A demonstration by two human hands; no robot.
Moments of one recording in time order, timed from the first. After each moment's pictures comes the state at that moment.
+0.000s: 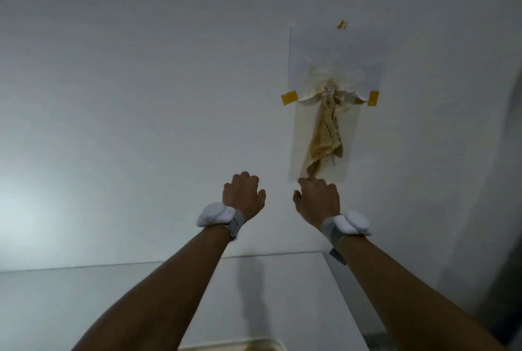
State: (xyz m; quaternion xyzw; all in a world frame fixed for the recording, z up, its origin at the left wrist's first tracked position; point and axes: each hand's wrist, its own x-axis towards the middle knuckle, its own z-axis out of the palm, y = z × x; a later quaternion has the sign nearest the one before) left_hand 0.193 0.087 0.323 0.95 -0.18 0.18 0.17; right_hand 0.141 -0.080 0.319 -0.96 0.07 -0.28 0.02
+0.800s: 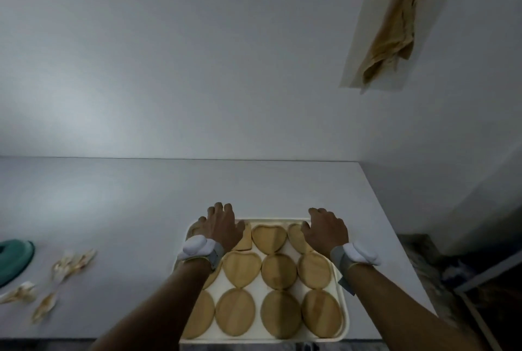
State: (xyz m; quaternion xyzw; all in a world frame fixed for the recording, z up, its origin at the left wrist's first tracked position) left_hand 0.049 0.281 0.092 0.99 -0.03 -0.06 0.10; right_hand 0.006 0.046 0.103 -0.99 0.09 0.05 0.12
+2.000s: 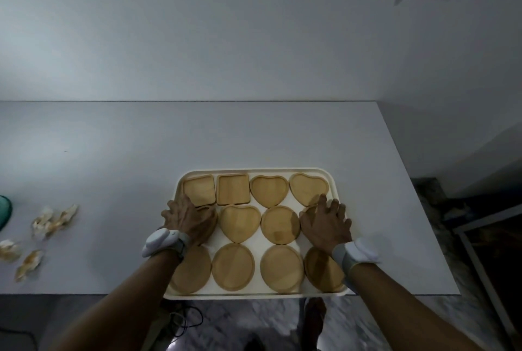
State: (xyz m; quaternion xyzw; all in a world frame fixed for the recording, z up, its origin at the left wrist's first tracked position) left_hand 0.039 0.341 -0.020 0.96 0.18 -0.16 0.17; right_hand -0.023 0.051 0.013 -0.94 0.21 0.20 0.18
